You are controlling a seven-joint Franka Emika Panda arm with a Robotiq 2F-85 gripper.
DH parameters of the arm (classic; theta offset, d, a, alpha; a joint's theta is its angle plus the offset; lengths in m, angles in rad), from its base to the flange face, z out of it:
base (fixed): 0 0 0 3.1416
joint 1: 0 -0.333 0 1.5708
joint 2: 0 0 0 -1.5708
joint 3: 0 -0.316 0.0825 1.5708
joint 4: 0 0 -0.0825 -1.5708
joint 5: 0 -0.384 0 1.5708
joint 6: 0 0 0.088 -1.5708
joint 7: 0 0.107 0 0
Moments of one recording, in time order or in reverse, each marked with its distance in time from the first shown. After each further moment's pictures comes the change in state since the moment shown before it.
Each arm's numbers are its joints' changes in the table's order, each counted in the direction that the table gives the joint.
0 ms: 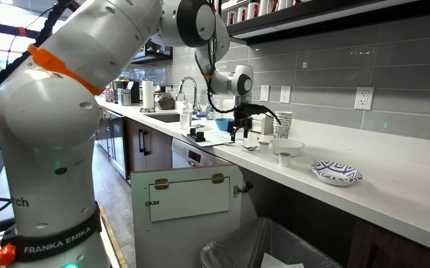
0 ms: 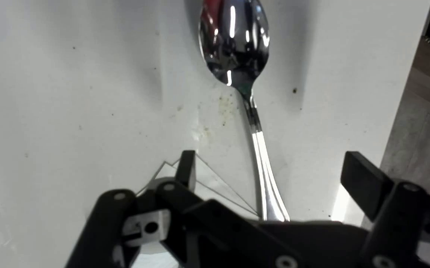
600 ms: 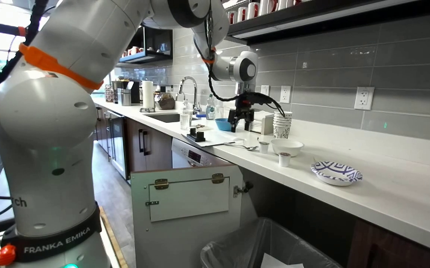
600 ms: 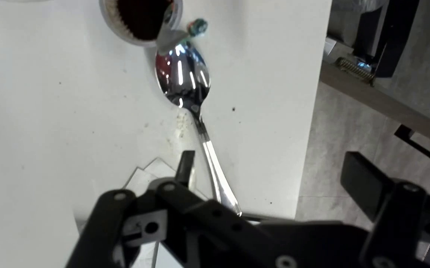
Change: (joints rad) arm 0.045 -0.134 -0.005 0.074 -0.058 0.121 -0.040
